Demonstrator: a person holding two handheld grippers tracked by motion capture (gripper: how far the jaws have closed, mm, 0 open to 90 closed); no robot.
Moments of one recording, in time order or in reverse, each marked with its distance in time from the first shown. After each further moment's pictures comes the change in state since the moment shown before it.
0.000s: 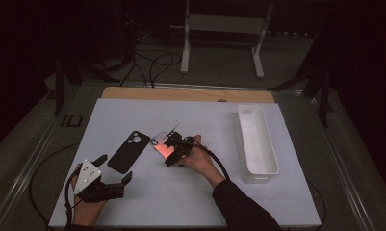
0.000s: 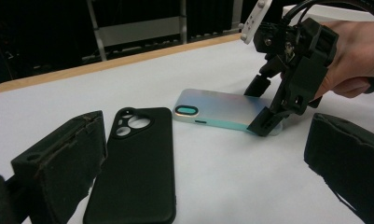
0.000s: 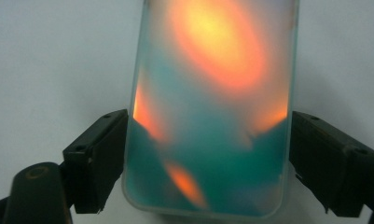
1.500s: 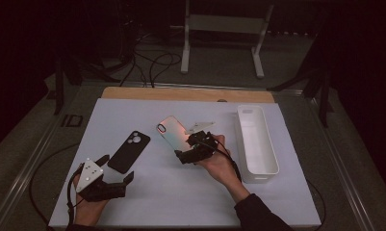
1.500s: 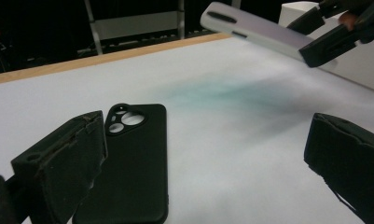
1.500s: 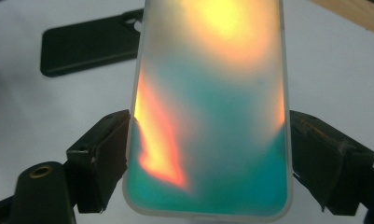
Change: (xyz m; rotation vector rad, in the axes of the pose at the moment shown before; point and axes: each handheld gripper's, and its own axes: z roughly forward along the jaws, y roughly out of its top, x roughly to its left) left arm -0.002 0.002 0.004 0.019 -0.013 -0.027; right arm -0.005 -0.051 -0.092 -0.428 -0.013 0.061
